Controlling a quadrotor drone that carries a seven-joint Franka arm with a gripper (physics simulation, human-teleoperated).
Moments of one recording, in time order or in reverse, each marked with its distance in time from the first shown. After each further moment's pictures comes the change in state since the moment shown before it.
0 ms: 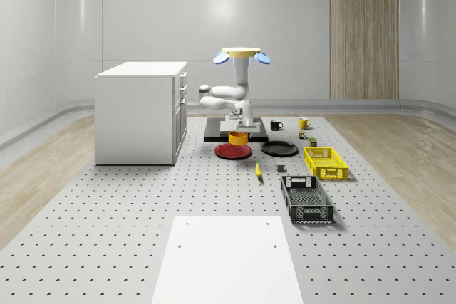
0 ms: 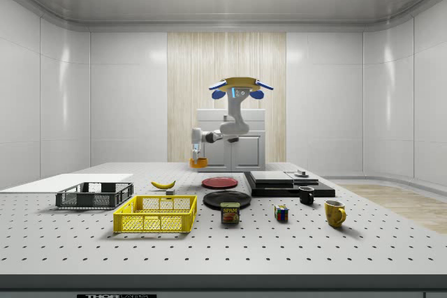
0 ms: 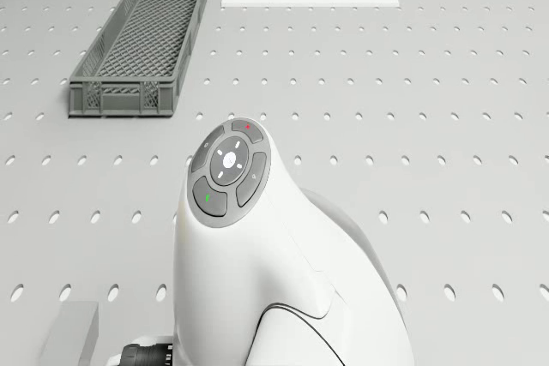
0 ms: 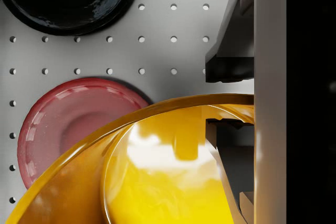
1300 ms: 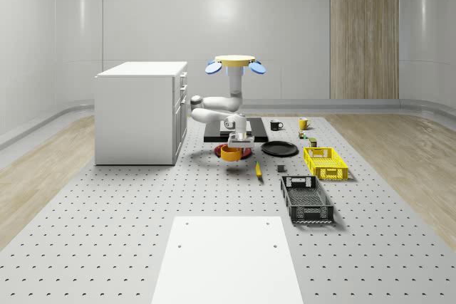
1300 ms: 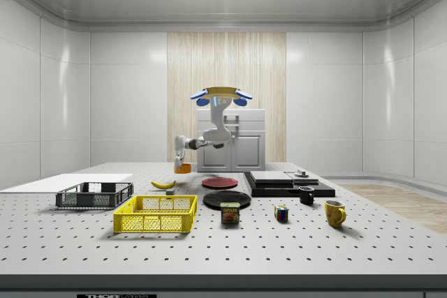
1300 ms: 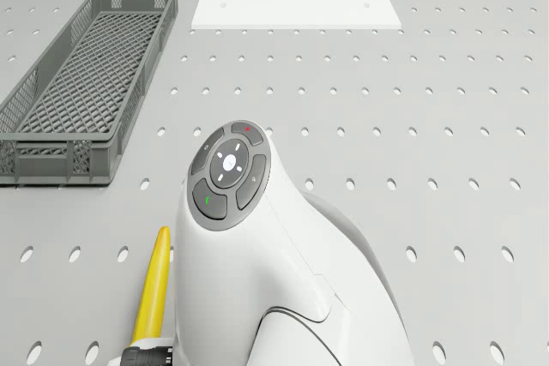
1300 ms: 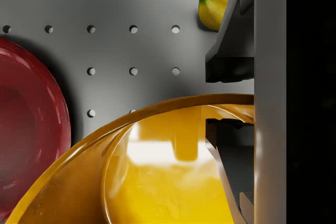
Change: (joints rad) arm 0.002 0.008 -0.007 0.001 -0.009 -0.006 -0.002
